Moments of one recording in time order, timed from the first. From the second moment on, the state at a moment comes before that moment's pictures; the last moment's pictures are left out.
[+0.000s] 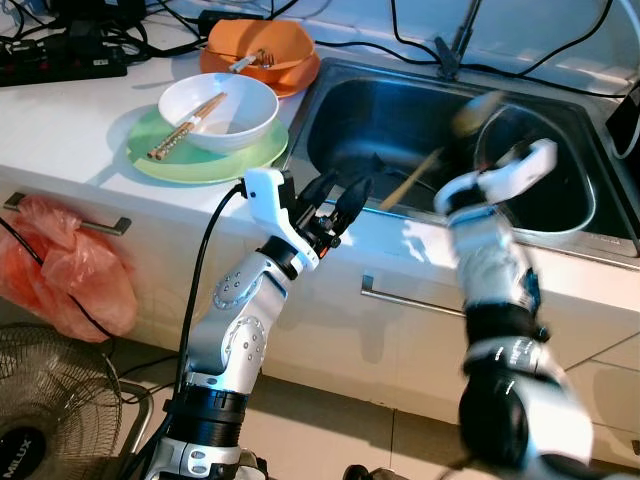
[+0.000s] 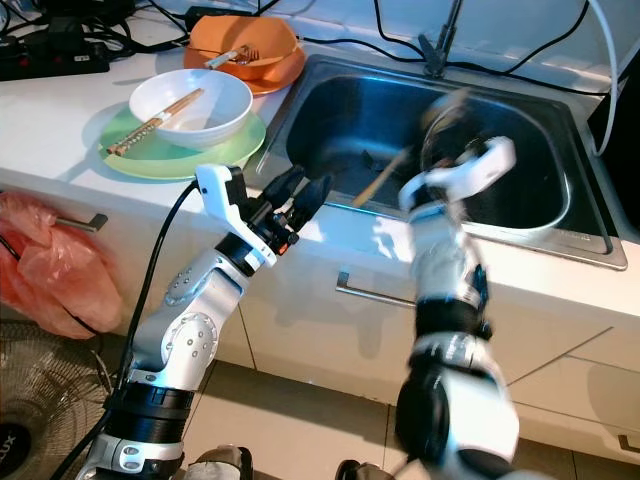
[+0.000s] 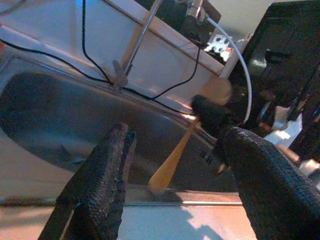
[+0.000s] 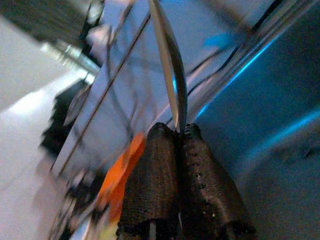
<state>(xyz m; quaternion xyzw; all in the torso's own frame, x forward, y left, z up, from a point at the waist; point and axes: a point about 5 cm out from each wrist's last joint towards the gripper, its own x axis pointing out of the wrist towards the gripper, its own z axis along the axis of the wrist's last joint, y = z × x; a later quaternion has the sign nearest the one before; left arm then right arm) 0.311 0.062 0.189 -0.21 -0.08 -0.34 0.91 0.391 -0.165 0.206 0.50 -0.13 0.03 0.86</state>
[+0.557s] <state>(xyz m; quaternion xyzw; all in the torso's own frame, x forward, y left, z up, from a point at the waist) 0.311 0.057 0.180 -0.17 -0.06 -0.34 0.92 0.399 -0.182 0.222 0.33 -0.17 -0.06 0.93</state>
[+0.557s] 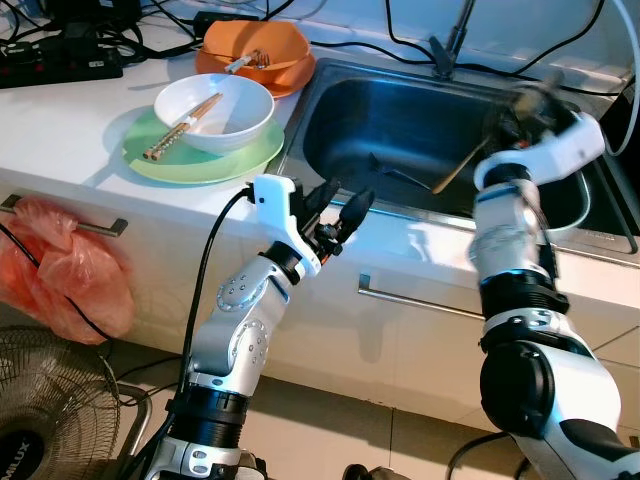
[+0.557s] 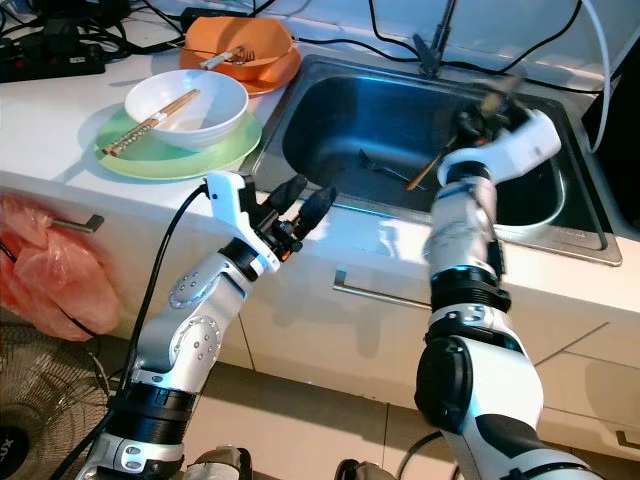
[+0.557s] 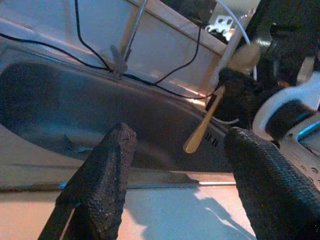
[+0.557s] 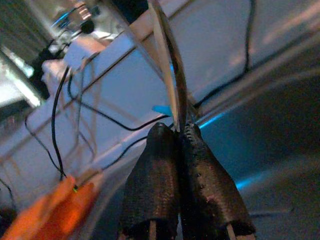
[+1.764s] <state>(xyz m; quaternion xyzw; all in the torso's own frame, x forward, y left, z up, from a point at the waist) 0.300 0.052 0.164 -0.11 -0.02 -0.37 0.92 0.394 -0.133 0.188 0.18 -0.14 0.02 0.97</state>
